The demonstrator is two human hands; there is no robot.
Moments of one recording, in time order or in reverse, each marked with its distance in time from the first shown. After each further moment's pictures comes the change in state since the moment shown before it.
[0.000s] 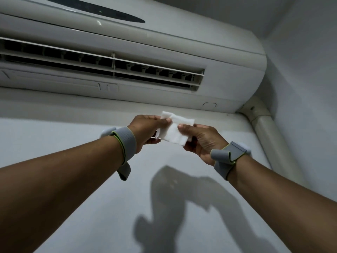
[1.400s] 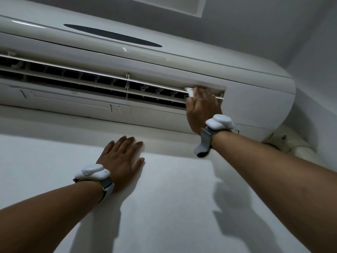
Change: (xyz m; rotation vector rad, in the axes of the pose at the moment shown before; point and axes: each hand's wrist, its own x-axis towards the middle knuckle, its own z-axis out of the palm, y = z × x) left_hand 0.084 -0.105 -0.099 1.463 0.477 0.554; right_hand 0.136 -0.048 0.047 -1.181 0.560 -1.111
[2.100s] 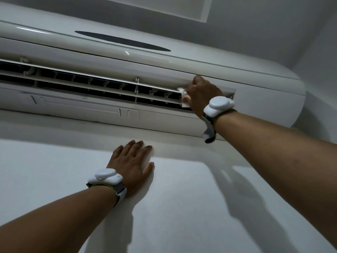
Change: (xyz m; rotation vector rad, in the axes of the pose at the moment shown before) left_hand 0.000 -0.001 -0.004 -0.027 0.062 0.019; right_hand 0.045 -0.022 -0.006 -0.251 -0.129 -0.303
